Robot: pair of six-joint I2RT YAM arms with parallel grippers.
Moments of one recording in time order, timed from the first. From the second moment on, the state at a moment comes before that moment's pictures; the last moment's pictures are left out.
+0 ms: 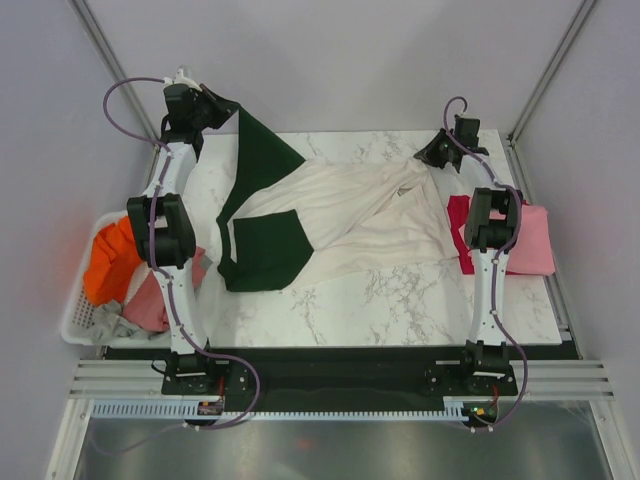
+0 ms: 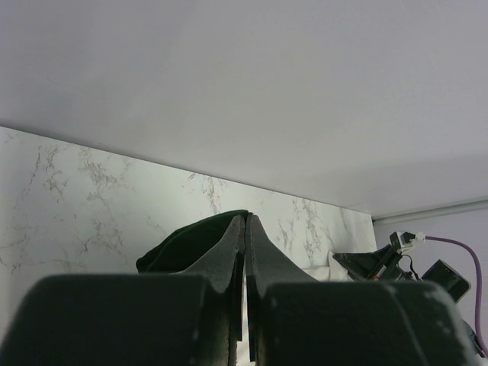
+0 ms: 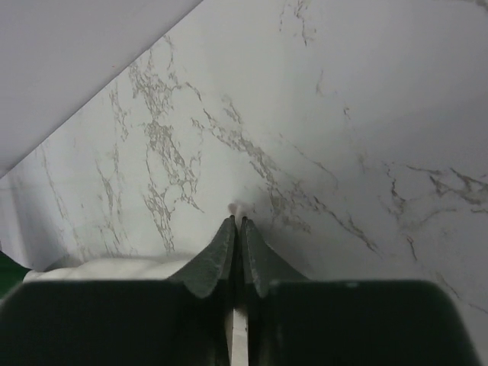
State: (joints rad) left arm 0.07 2.25 2.04 0.02 0.40 -0.74; right arm -0.07 2.68 2.30 -0.27 -0.39 0.62
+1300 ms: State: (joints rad) left arm 0.09 1.95 1.66 0.25 0.56 -0.73; right arm -0.18 2.40 1.82 0.22 -0.55 0.81
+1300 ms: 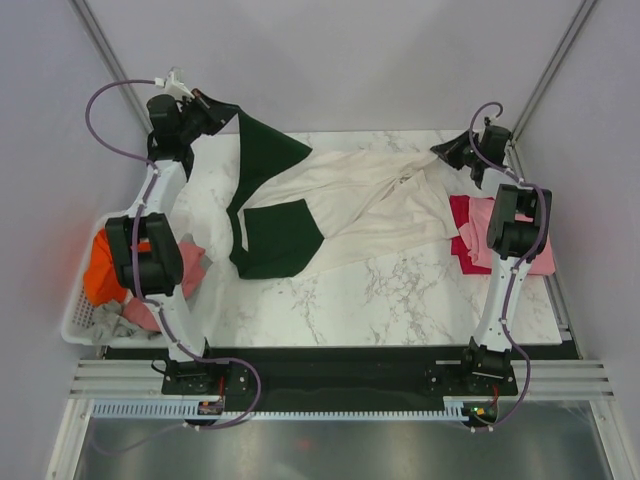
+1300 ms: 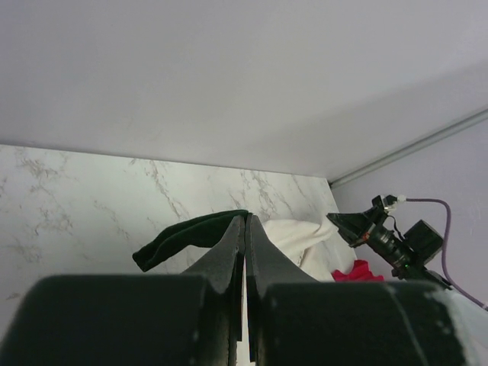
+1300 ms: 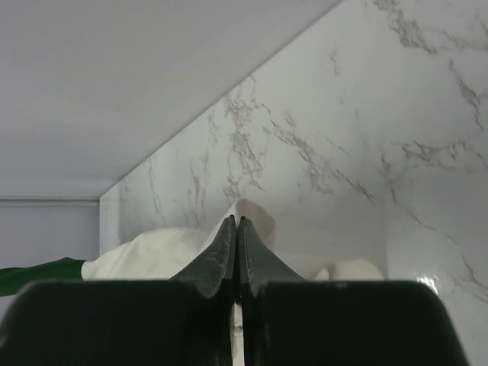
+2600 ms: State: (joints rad) left arm -0.09 1.27 0.72 0.18 0.09 -0.52; right arm -0.18 2.13 1.39 0.45 -0.50 0.64
